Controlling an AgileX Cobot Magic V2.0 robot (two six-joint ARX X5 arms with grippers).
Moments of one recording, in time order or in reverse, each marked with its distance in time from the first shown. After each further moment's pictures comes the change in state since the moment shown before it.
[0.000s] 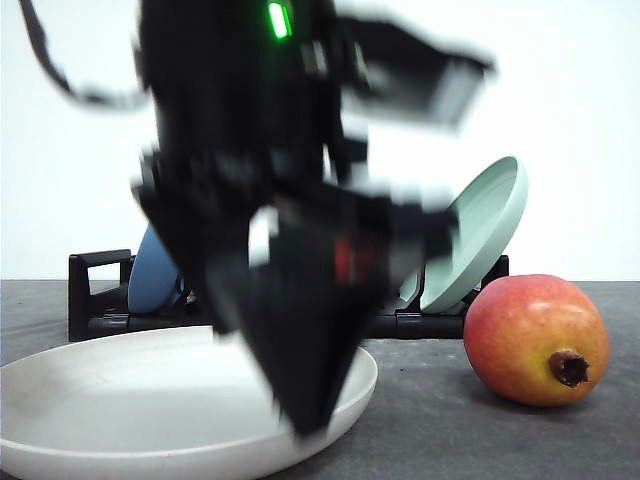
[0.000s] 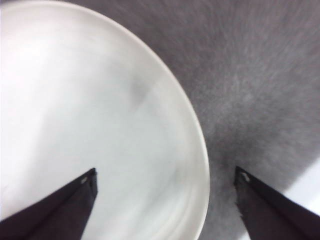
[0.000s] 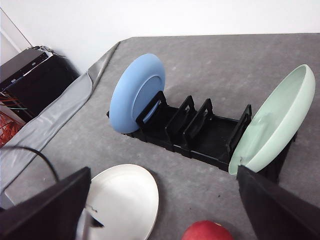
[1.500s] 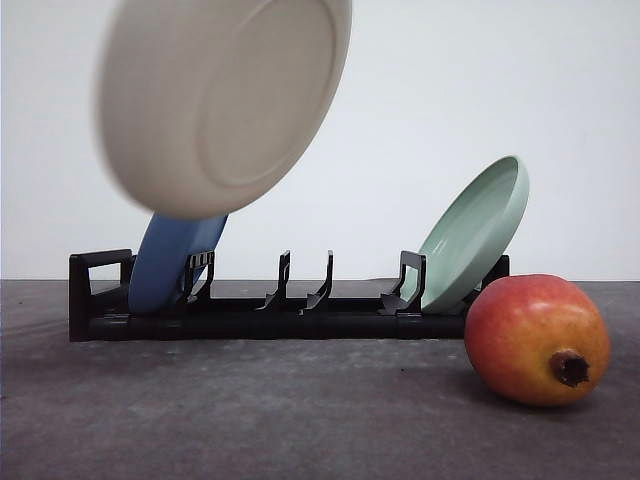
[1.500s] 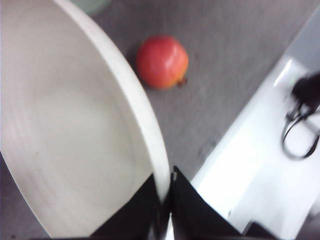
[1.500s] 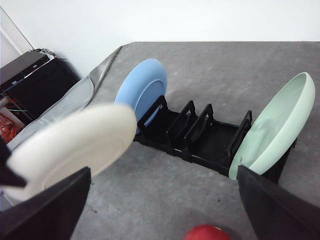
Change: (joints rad) left_arx 0.279 -0.255 0.418 -0.290 0.444 0.077; right_arx 0.000 -0.021 0.000 0.008 0.000 0.000
